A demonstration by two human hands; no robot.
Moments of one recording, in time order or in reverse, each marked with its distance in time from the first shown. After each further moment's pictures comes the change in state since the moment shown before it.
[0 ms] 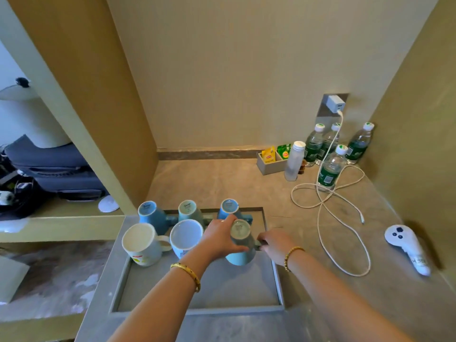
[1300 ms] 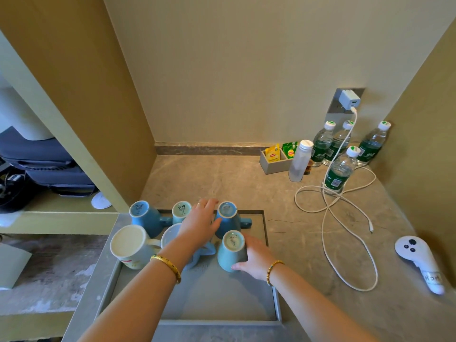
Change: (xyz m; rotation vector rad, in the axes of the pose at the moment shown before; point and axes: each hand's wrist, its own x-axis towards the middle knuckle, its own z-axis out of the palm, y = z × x) left_hand 0.033 -0.023 -0.026 0.118 0.209 -0.046; right_hand 0.034 -0.011 0.044 0.391 0.060 -0.123
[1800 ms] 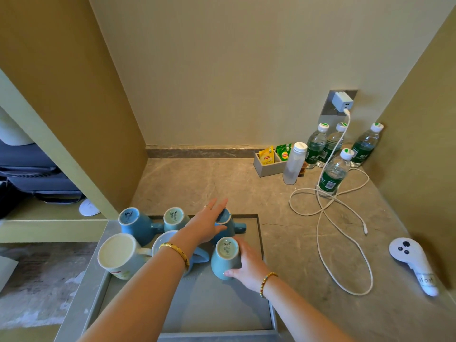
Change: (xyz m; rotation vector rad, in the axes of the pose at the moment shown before) left_hand 0.038 0.006 0.014 0.022 -0.312 0.049; right_hand -0.001 0.001 0.013 0.233 0.067 -0.004
